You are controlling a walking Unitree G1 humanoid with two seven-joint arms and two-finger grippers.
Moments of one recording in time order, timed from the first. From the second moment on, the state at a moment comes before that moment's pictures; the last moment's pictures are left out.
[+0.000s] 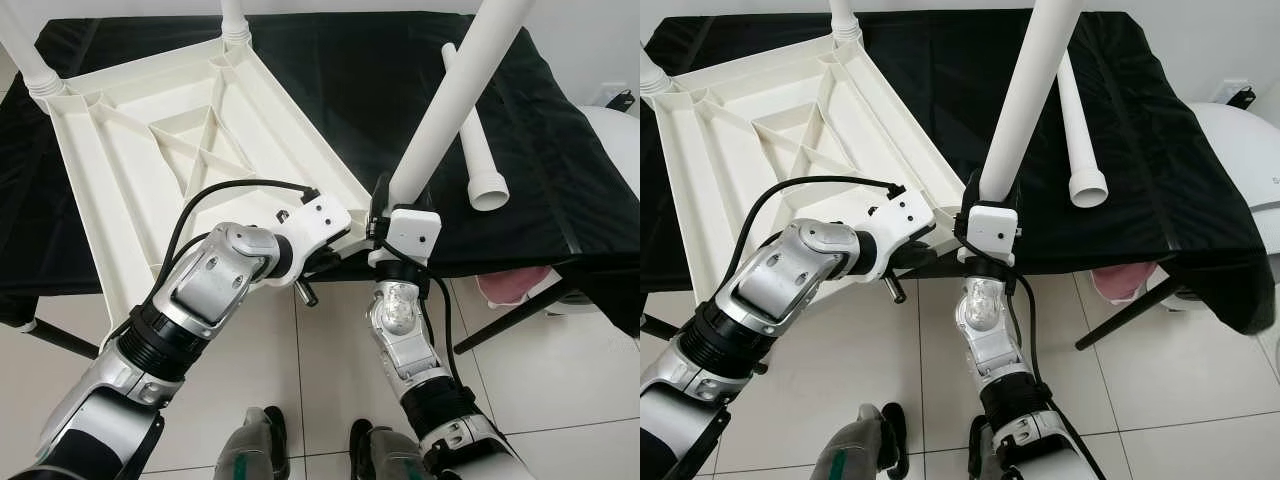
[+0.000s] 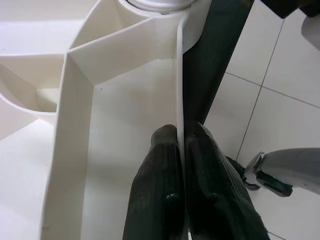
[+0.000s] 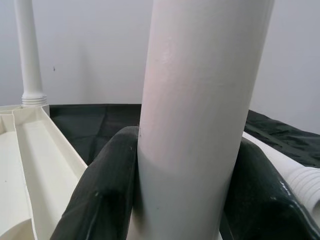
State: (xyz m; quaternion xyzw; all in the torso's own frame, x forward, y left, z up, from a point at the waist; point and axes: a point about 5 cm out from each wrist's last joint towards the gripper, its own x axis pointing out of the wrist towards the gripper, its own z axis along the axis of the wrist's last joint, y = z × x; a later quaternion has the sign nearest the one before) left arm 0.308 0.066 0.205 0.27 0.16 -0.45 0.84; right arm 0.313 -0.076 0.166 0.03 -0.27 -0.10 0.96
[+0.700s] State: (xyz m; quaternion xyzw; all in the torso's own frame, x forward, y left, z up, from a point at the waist) left arm 0.309 0.065 0.208 0.27 0.16 -0.45 0.84; right arm 0.313 -0.075 0.169 0.03 -0.27 -0.12 0.95
